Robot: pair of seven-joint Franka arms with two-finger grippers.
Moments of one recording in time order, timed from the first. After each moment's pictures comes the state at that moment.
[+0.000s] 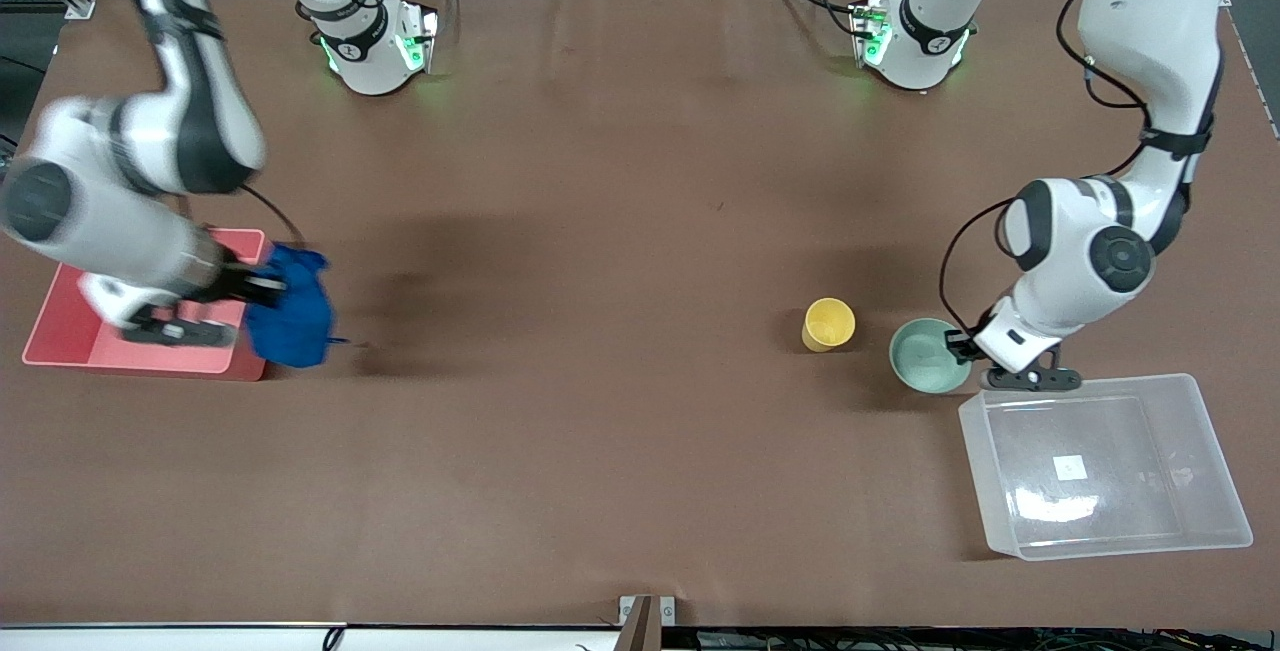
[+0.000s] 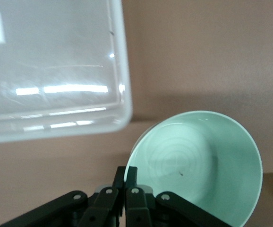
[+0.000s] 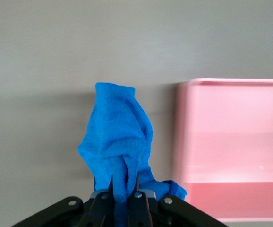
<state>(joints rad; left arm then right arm) 0.01 0.42 -0.04 -1.98 -0.03 2.48 0.05 -0.06 0.11 -0.01 -1.96 -0.05 2.00 -0.04</state>
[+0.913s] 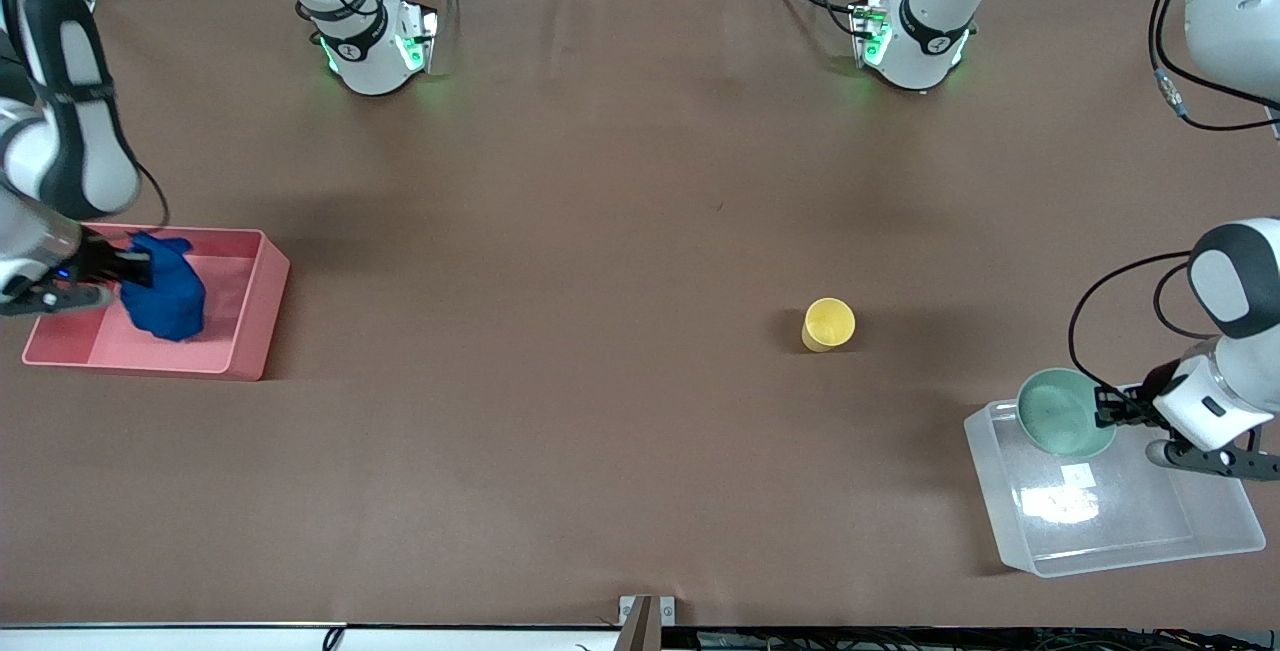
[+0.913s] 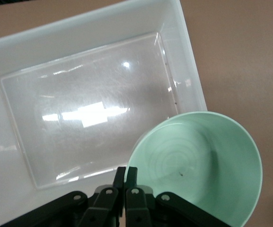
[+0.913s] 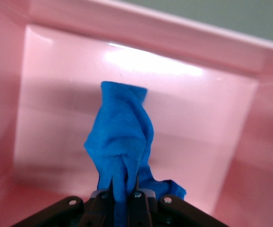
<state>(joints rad) 0.15 0.64 -0.04 -1.35 -0.03 2.09 0.29 -0.09 0.34 -0.35 -2.13 0.02 2.42 -0.61</state>
